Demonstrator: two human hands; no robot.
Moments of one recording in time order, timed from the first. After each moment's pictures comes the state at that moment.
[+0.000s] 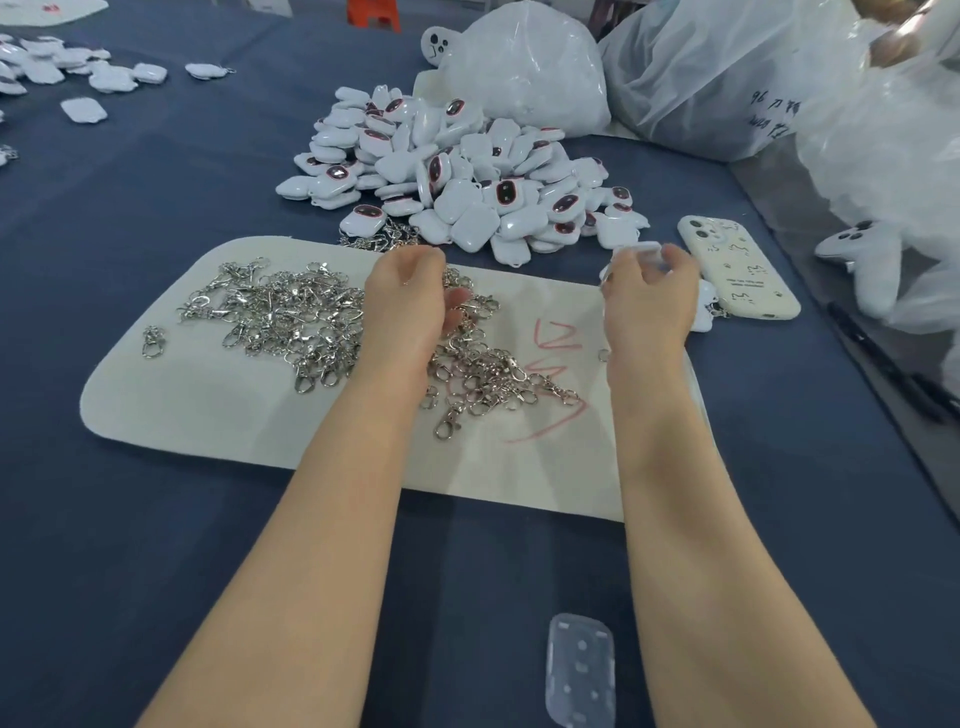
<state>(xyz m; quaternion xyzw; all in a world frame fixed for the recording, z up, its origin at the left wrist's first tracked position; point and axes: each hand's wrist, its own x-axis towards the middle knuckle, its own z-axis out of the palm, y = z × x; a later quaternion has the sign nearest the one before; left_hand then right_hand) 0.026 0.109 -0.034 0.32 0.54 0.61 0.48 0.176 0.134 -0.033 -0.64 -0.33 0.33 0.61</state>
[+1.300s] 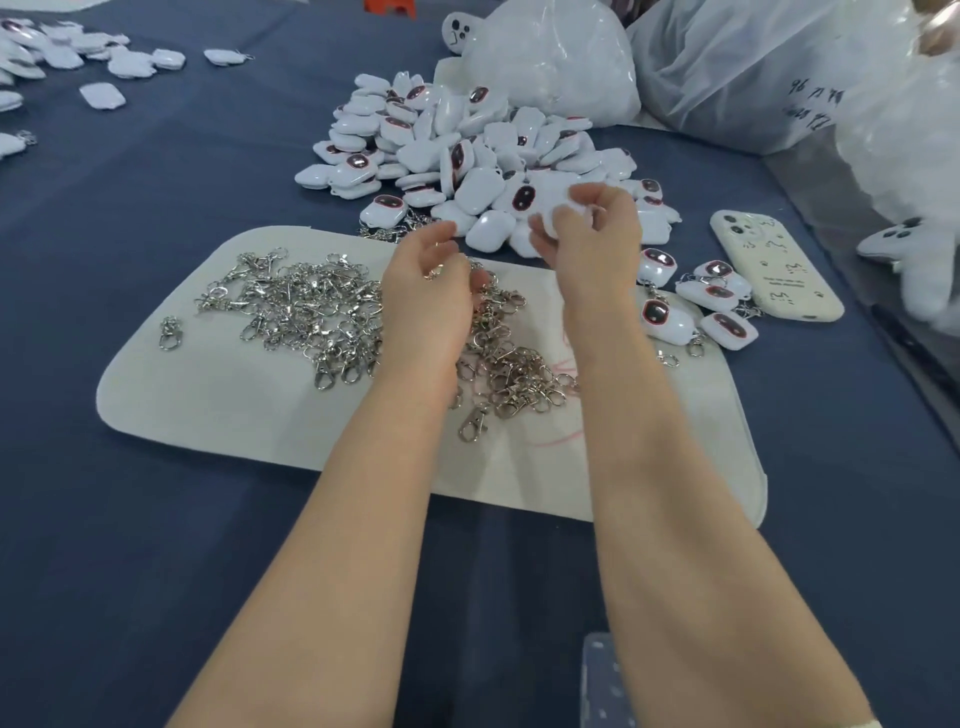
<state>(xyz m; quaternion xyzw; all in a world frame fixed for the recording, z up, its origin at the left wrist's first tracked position) 0.025 0.113 -0.038 0.33 0.55 0.63 0.44 0.127 0.167 -0.030 -0.52 -0.40 0.43 0.62</state>
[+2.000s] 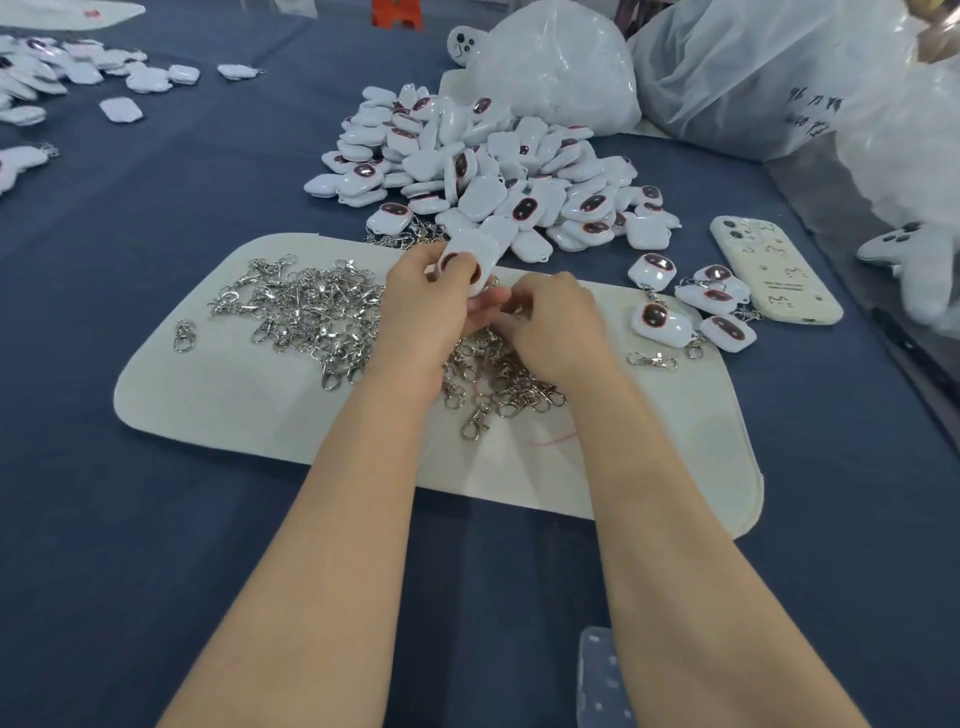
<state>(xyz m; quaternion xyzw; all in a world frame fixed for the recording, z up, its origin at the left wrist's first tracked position) 0.019 0.110 -0.034 0.33 0.52 0.60 0.50 0.127 0.135 -0.052 -0.66 -0.72 0.15 0.17</state>
